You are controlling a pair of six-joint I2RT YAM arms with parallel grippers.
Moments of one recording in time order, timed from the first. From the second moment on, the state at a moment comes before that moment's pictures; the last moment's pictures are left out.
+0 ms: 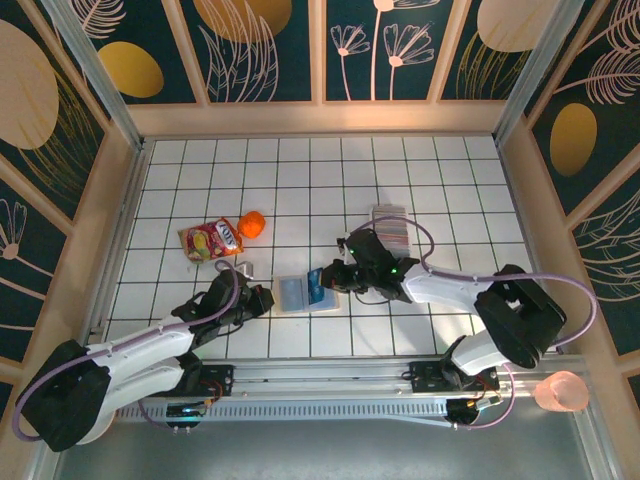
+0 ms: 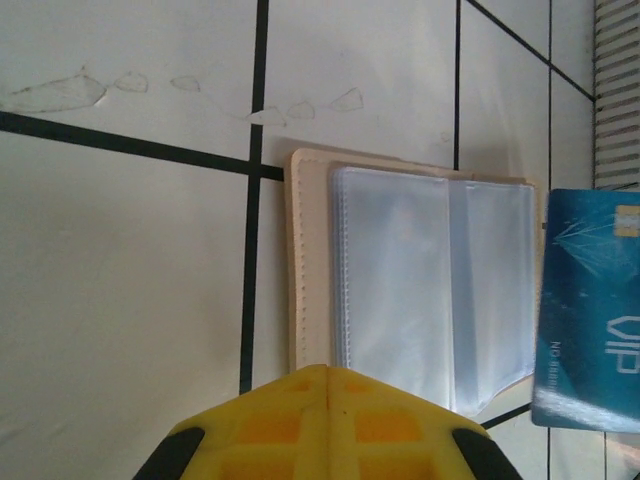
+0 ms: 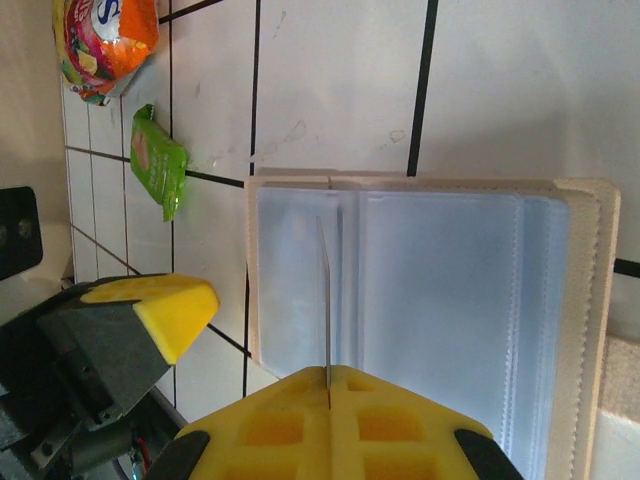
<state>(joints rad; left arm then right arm) -0.68 0.98 0.19 0.05 0.13 -0.97 0.82 1.46 0.66 0.04 -0.36 0.92</state>
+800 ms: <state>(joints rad) -0.68 1.09 0.20 0.10 0.18 -0.97 0.86 1.57 0.68 0.09 -0.31 0.92</state>
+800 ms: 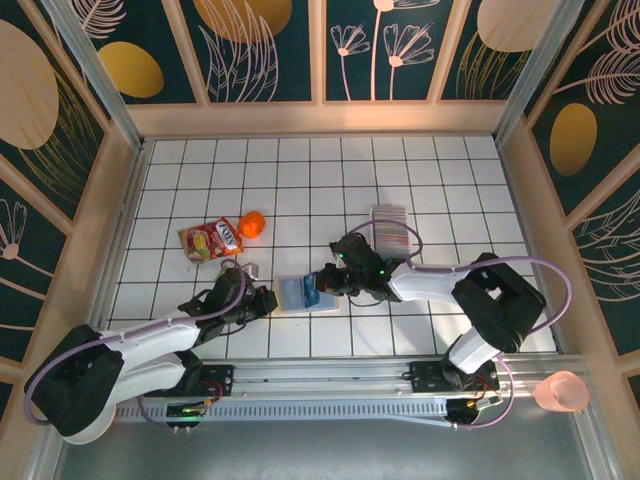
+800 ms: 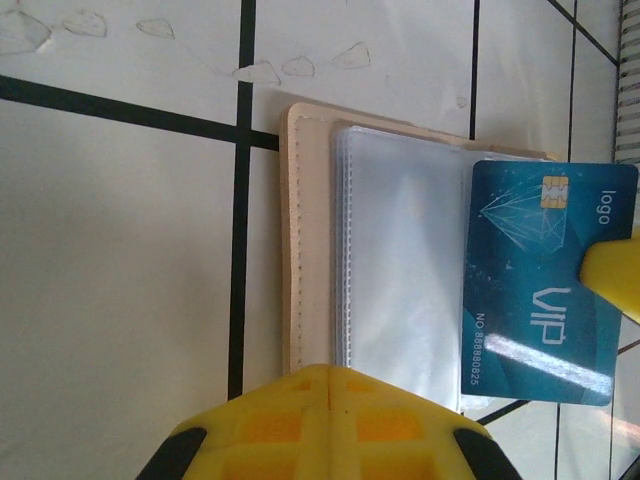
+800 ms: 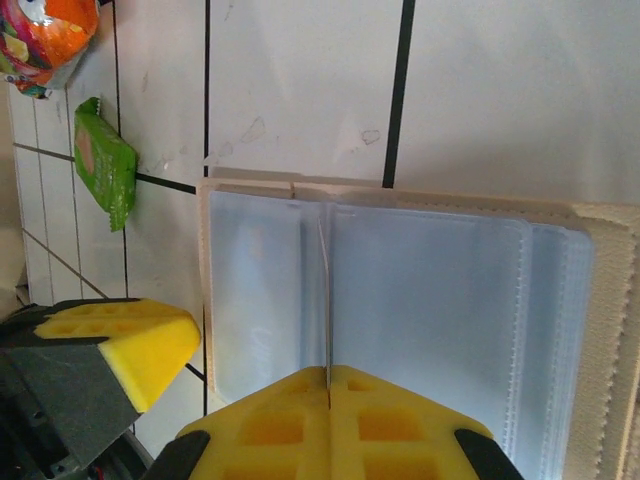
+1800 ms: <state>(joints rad) -0.68 1.14 0.21 0.10 0.15 -0.93 0.86 1.56 0.68 0.16 -0.26 1.00</state>
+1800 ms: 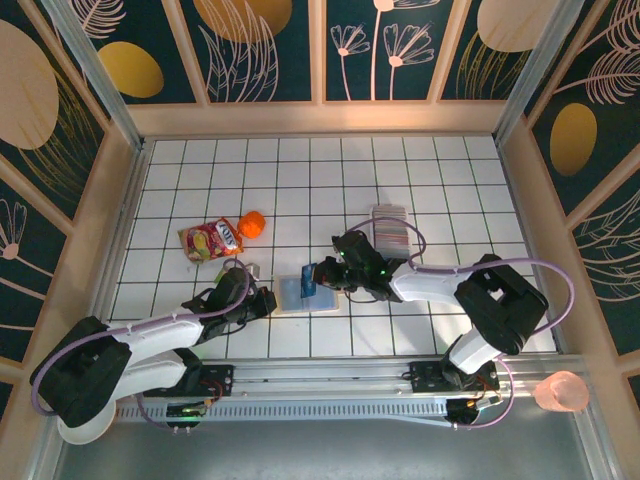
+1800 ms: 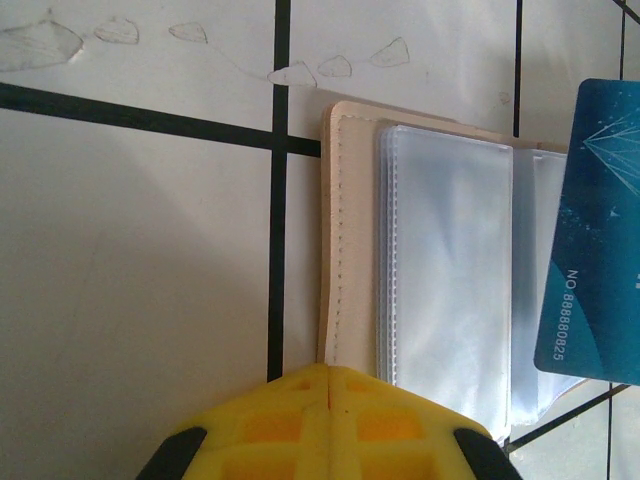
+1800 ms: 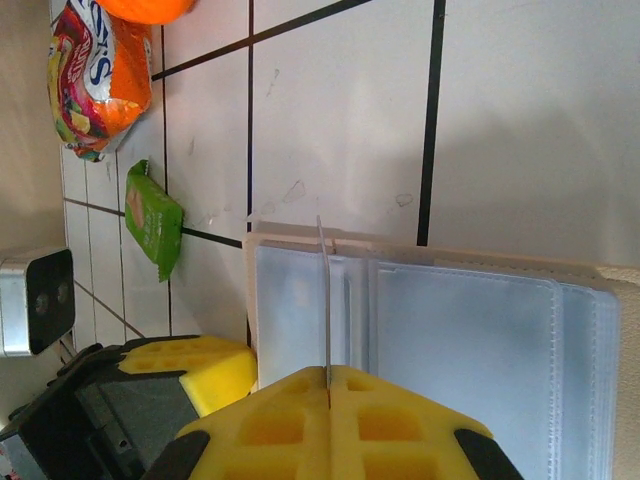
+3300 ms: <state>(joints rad) -0.68 1.14 0.20 0.13 0.15 -0.93 0.90 1.59 0.63 0.23 -0.28 1.05</state>
